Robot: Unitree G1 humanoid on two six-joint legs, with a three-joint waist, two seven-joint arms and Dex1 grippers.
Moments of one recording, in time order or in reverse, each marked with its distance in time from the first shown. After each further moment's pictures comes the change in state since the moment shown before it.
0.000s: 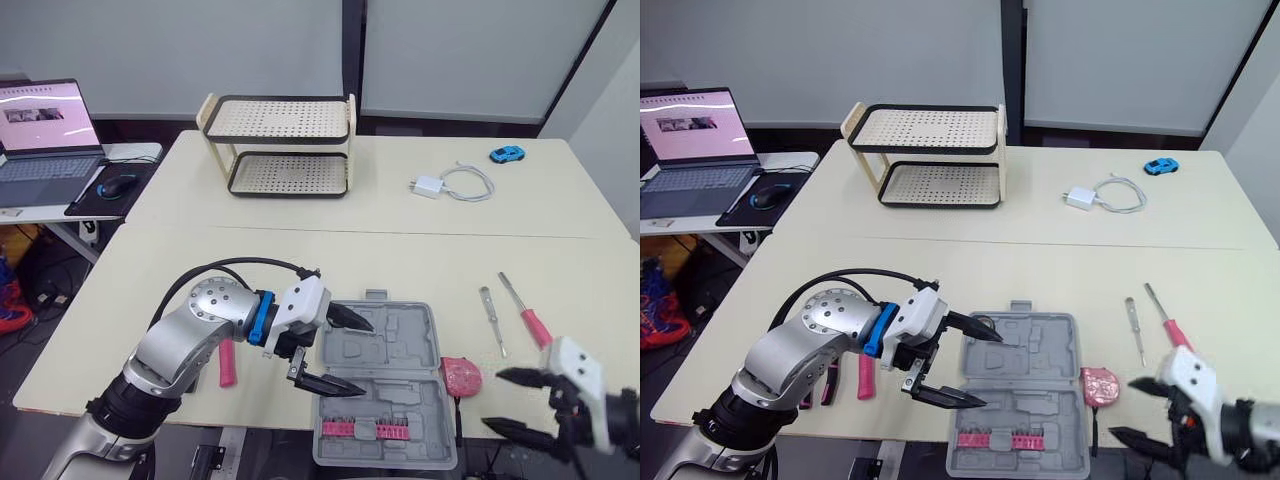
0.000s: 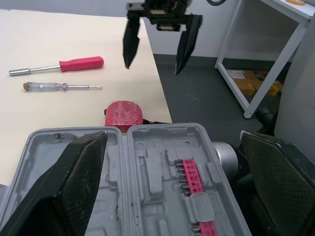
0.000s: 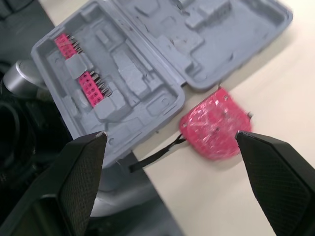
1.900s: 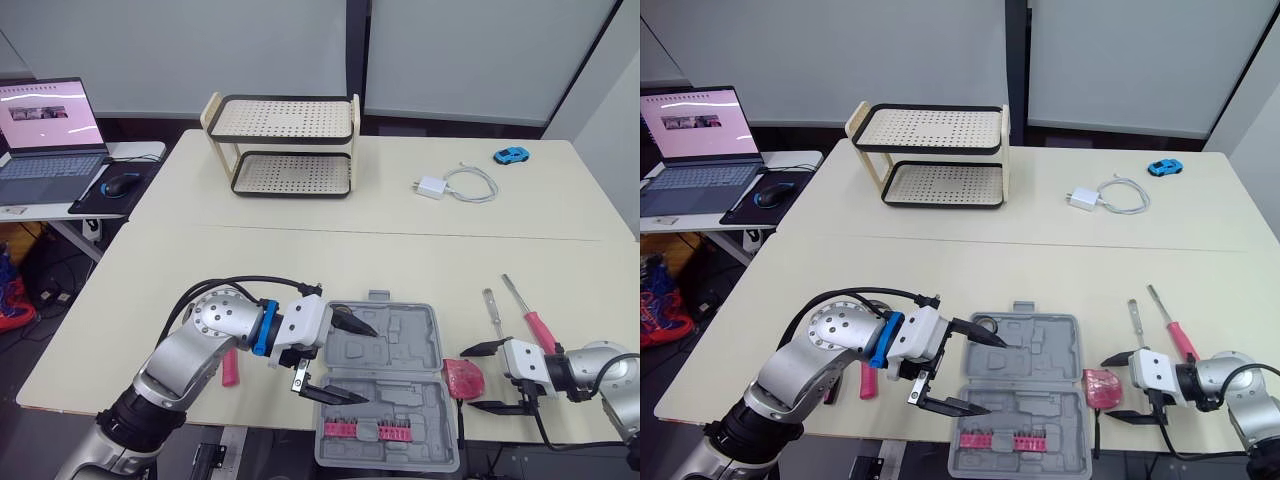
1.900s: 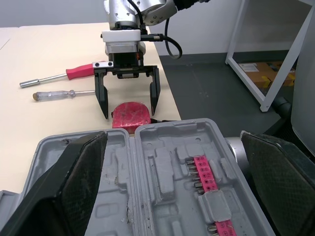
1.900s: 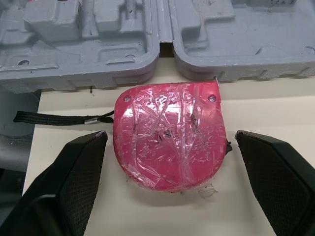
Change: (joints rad) left arm 0.062 -0.025 -0.032 0.021 0.081 -0.160 0.022; right arm -0.576 0.146 0.540 0.909 -0.372 -0.906 0.206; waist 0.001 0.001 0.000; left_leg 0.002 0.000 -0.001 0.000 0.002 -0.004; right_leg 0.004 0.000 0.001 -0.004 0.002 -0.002
